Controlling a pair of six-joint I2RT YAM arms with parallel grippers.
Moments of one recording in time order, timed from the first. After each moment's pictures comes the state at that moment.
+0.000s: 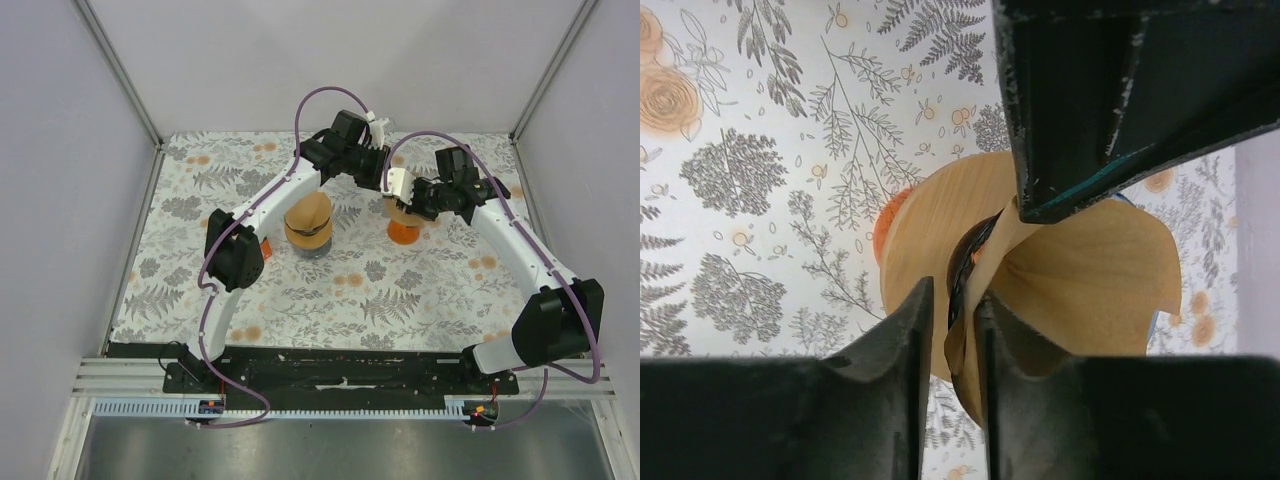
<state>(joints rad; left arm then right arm) -0.67 2.25 2.23 -0.64 0.55 -0.35 0.25 1.45 1.28 -0.71 -0.45 -1.07</state>
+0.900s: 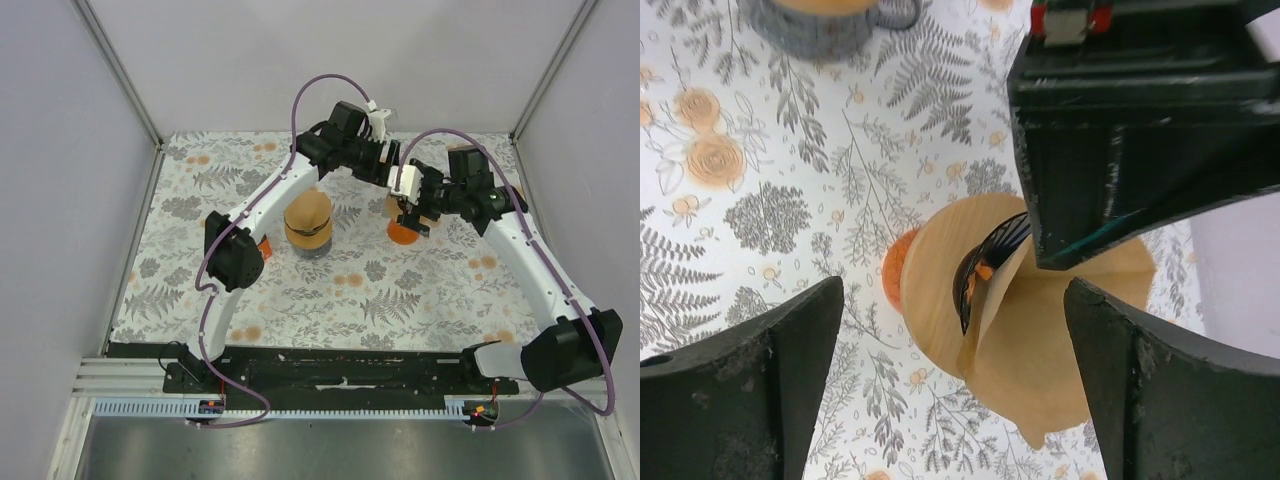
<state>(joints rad) -0.67 2.25 2.32 -0.70 0.52 -0.26 0.25 1.34 1.27 -0.70 -0.53 -1.03</state>
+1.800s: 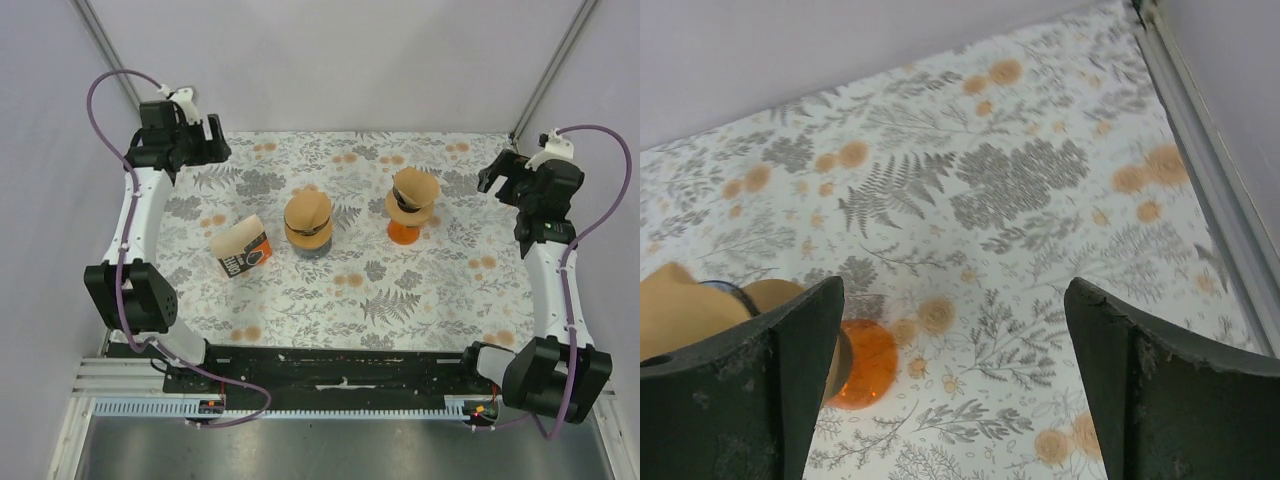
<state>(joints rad) 0.02 1.64 1.69 -0.61 0.24 -0.07 -0.27 1.15 1.02 -0.16 -0.23 0.18</state>
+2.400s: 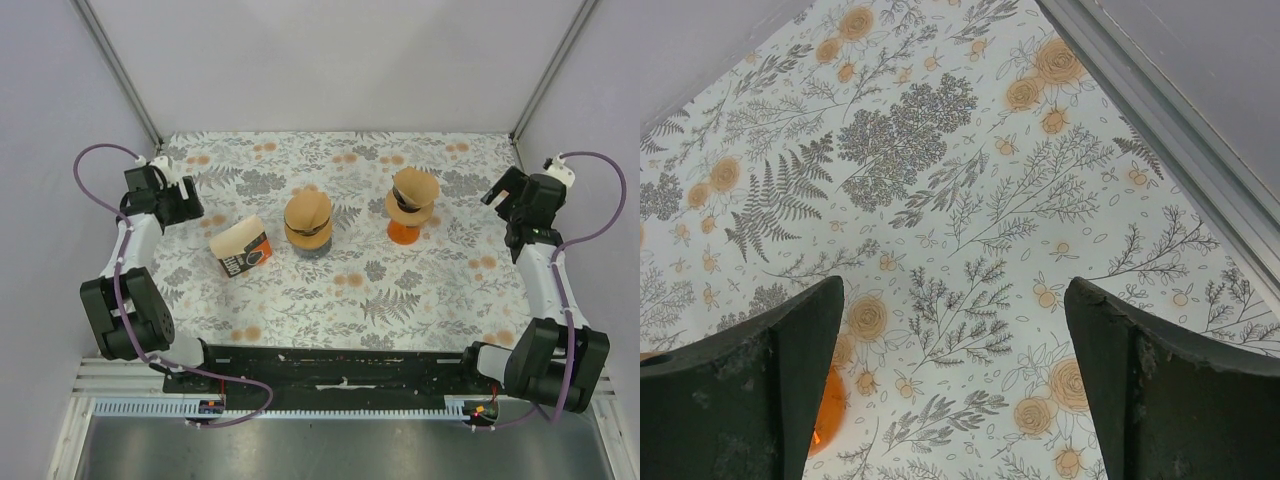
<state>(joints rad) 0.28 1.49 1.09 -0.36 0.18 0.00 -0.27 1.22 0.87 -0.11 0.10 0.37</state>
